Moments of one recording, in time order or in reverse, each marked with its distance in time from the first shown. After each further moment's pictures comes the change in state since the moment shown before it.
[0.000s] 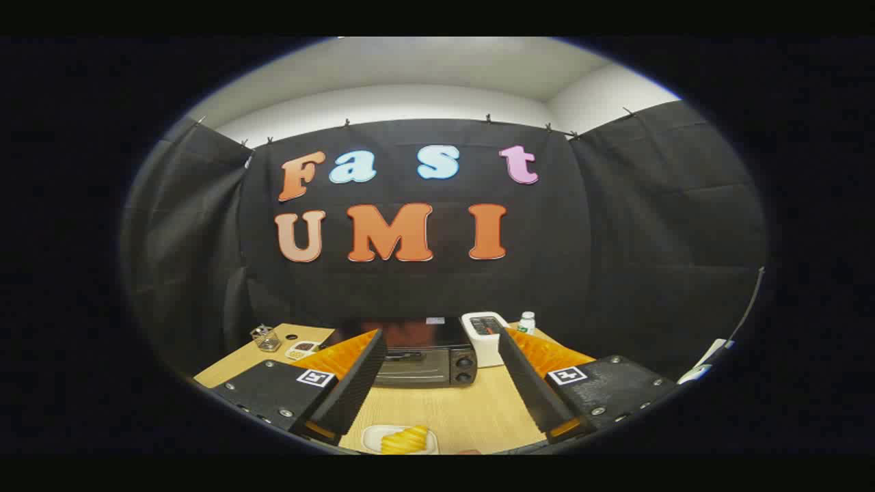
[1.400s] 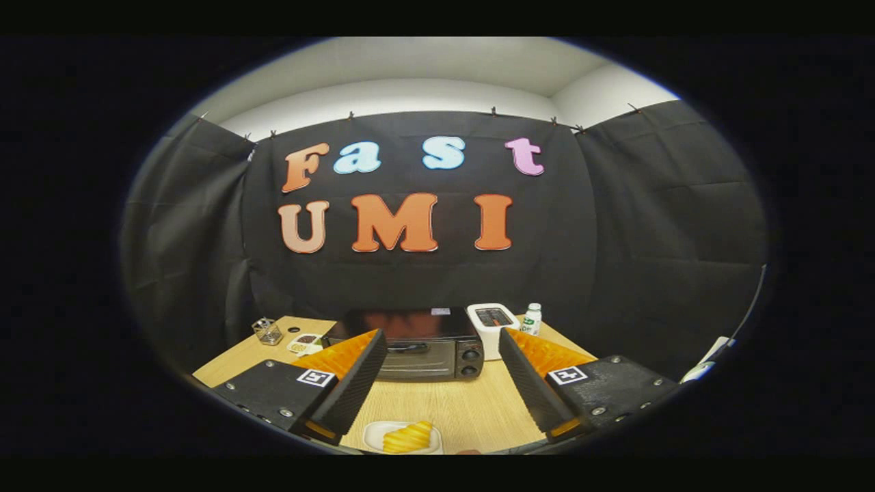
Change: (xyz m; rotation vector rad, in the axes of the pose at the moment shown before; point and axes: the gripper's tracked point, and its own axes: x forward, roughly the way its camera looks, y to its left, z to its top) arm 0.007 0.007 -0.021 -0.012 0.028 0.008
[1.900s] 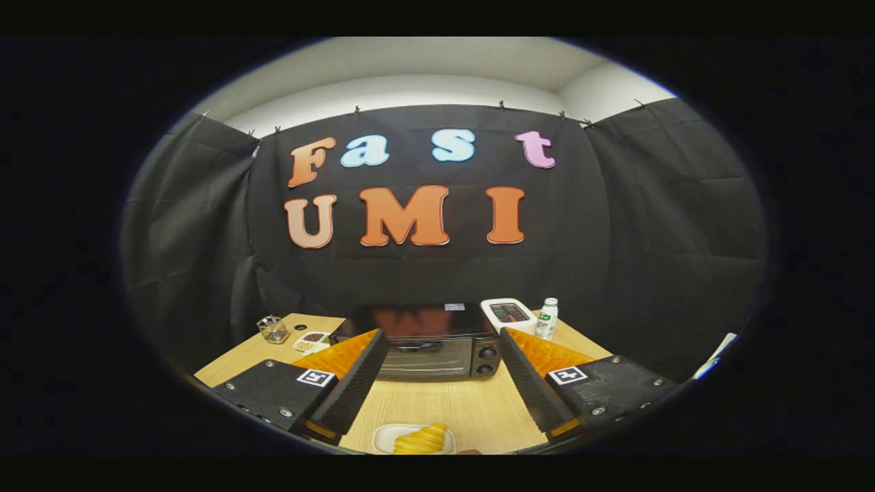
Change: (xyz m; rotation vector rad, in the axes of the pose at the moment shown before) arm 0.026 0.026 -0.019 0.012 0.026 0.037
